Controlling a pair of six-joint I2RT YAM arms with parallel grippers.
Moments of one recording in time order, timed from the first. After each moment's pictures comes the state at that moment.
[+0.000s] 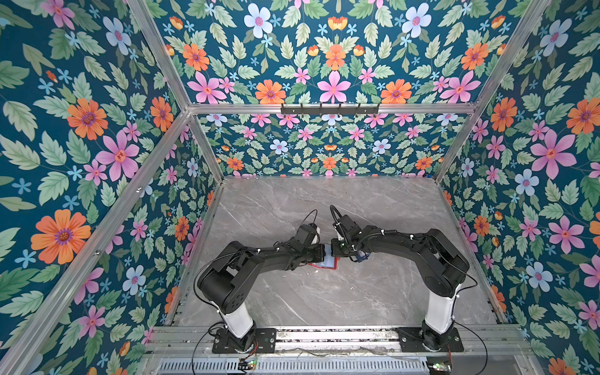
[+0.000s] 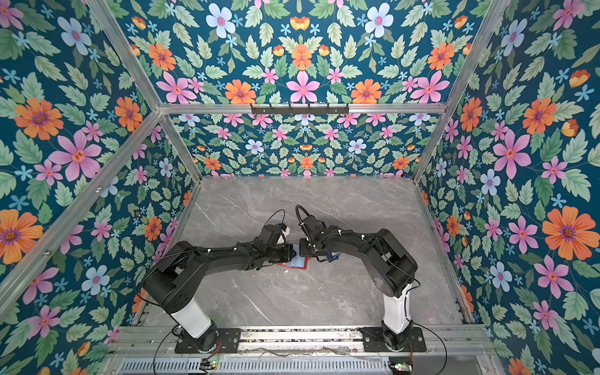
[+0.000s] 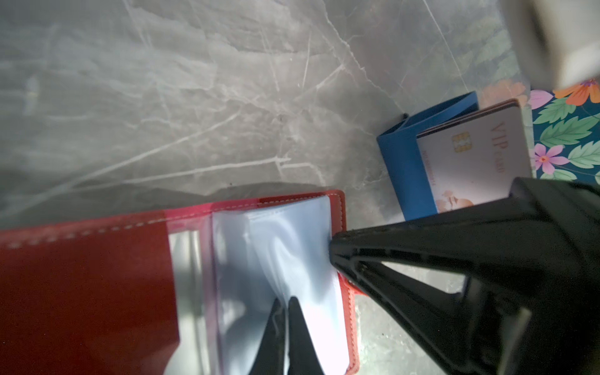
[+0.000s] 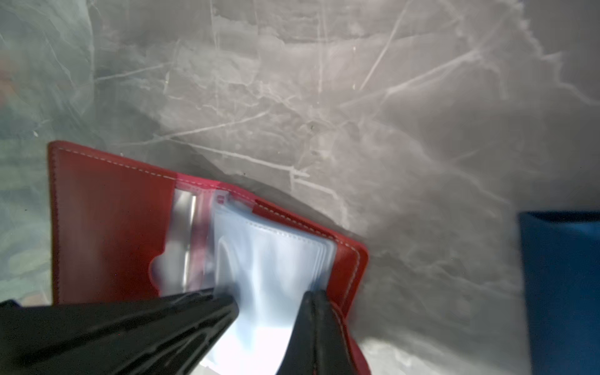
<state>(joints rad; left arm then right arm) -0.69 1.69 0.76 0.09 0.24 -0.62 0.71 1.89 1.15 -0.36 -0.12 0.65</state>
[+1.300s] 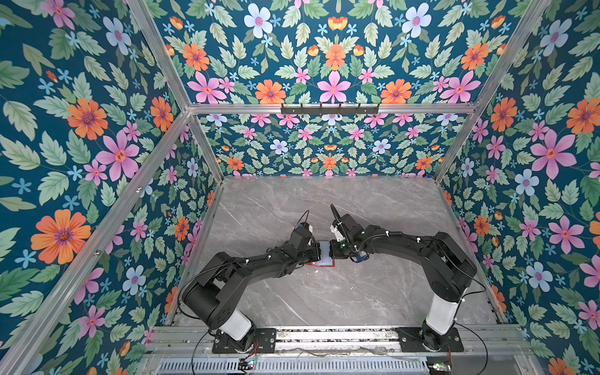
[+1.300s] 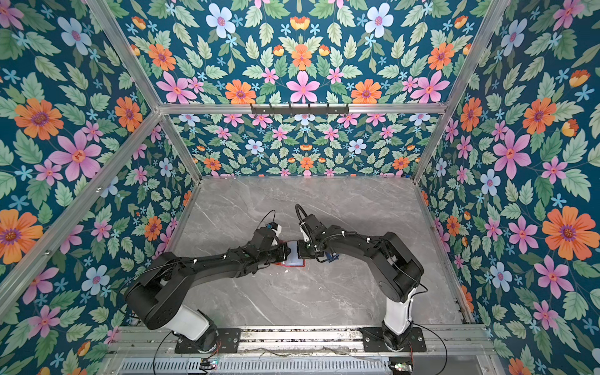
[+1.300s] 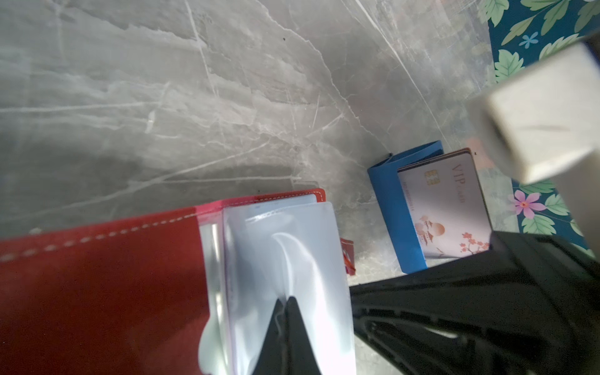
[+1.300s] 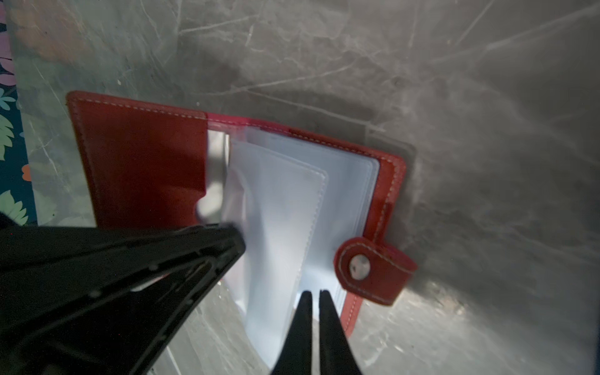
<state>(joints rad) -0.69 1.56 0.66 0.15 0.13 -0.71 0.72 1.84 1.15 -0.37 -0.26 0.61</state>
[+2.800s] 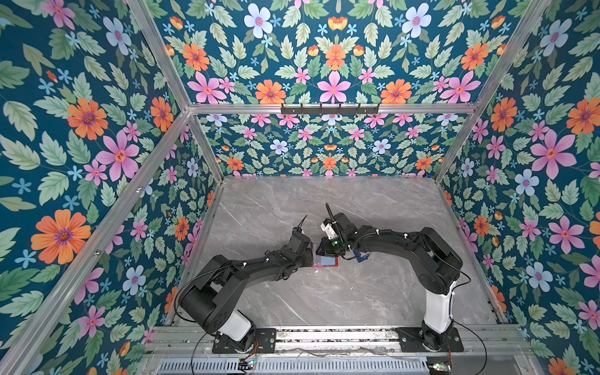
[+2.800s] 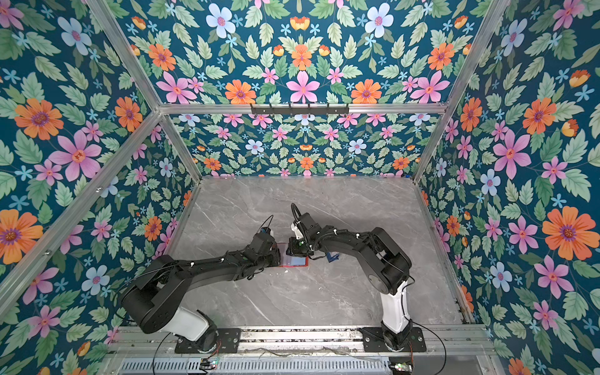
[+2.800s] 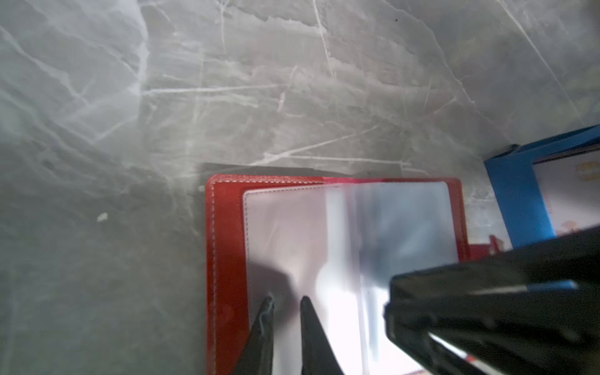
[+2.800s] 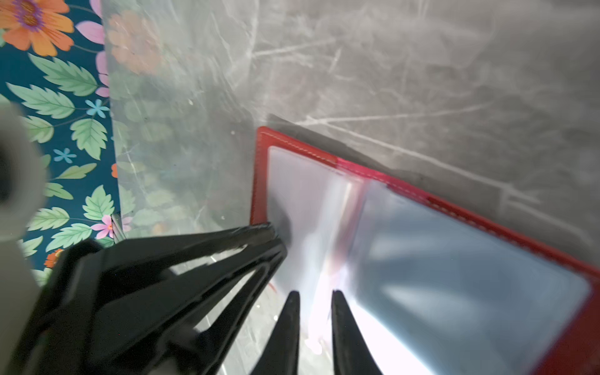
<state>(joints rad) -0.69 1.53 0.63 0.01 -0.09 -0.64 0.73 1.91 1.19 -0.21 -0.39 0.68</state>
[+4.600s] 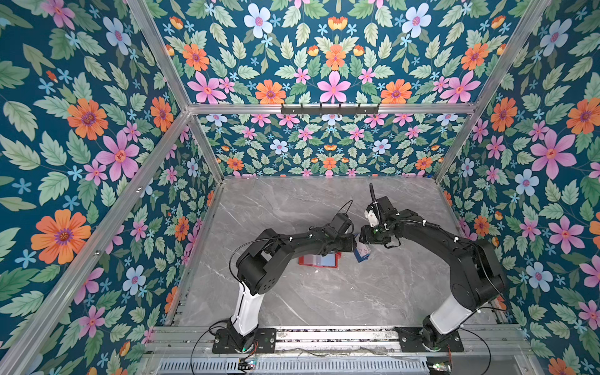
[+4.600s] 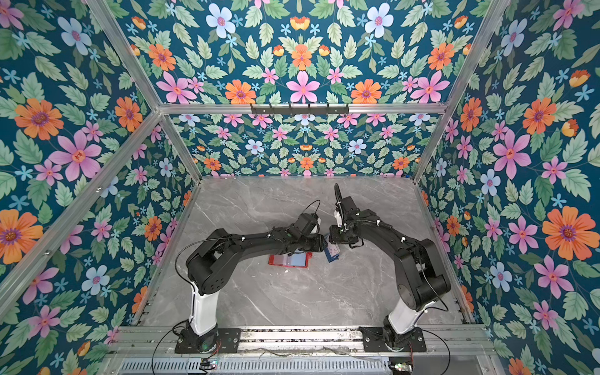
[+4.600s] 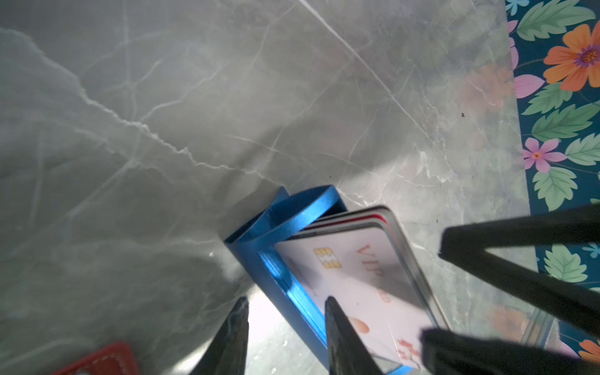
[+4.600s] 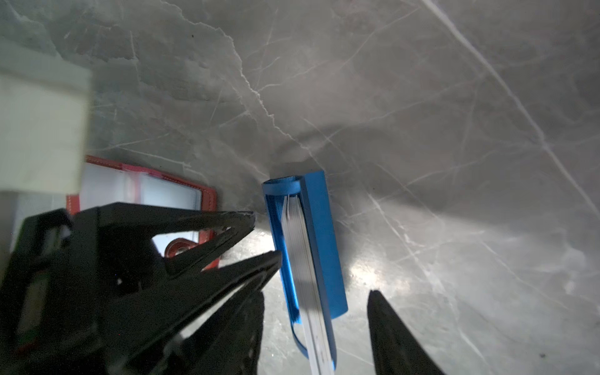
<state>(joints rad) -0.86 2.01 1.26 -0.11 0.17 -0.66 0.40 1.70 1.16 -0.66 -0.18 0.33</state>
